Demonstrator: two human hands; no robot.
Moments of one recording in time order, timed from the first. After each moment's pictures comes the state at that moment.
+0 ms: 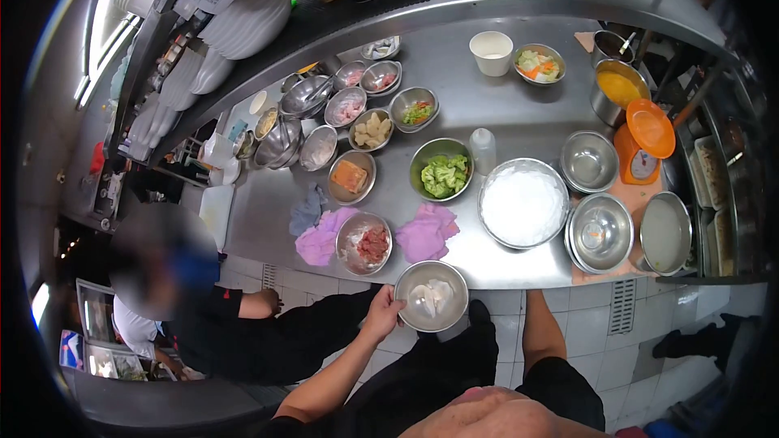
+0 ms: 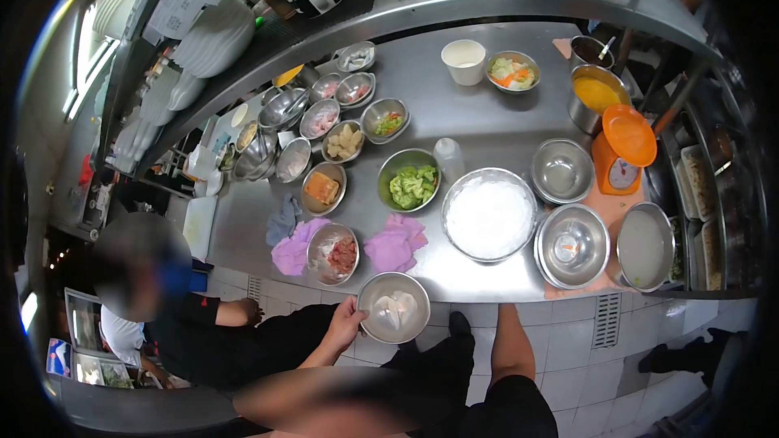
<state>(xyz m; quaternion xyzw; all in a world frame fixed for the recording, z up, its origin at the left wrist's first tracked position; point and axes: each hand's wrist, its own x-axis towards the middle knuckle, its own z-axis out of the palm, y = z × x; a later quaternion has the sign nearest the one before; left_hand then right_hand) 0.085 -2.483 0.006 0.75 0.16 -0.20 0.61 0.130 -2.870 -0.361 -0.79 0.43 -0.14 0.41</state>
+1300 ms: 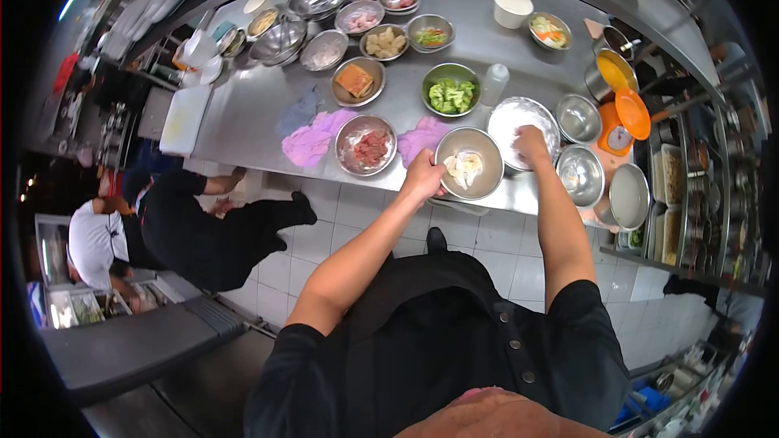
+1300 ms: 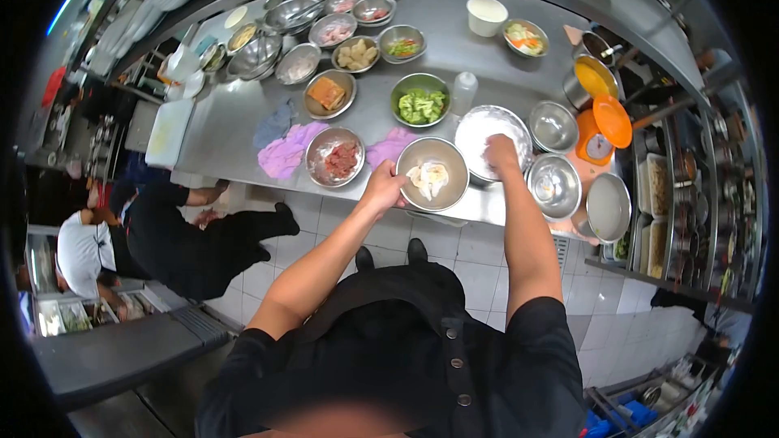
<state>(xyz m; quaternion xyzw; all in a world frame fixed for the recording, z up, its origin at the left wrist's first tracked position) 0.140 -2.544 0.057 0.73 0.15 -0.22 0.63 0.241 -2.861 -0.048 -0.94 0.09 0.11 0.30</state>
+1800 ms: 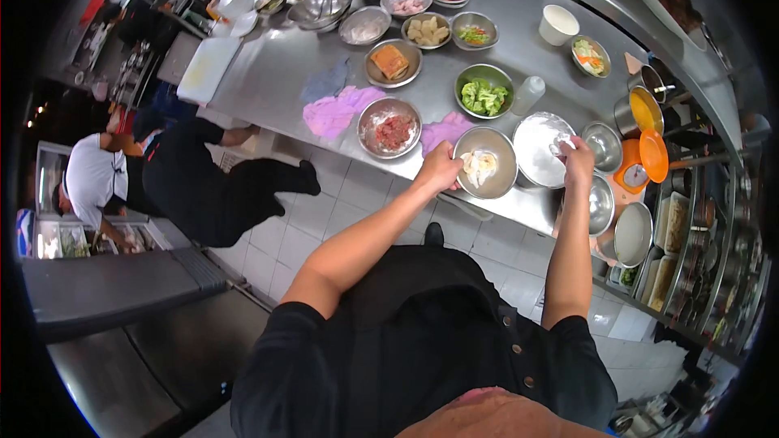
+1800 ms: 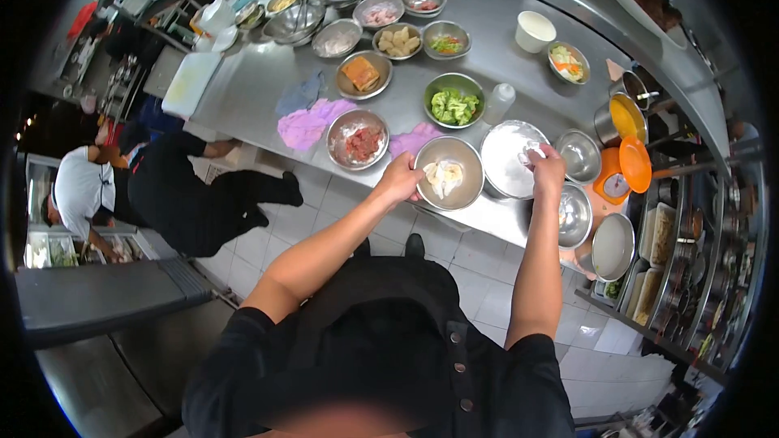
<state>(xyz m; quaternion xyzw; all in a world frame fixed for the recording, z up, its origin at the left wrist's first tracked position) 0.126 -2.536 0.064 0.74 0.17 -0.19 0.62 0.206 -2.871 0.031 -0.75 0.24 -0.02 0.62</state>
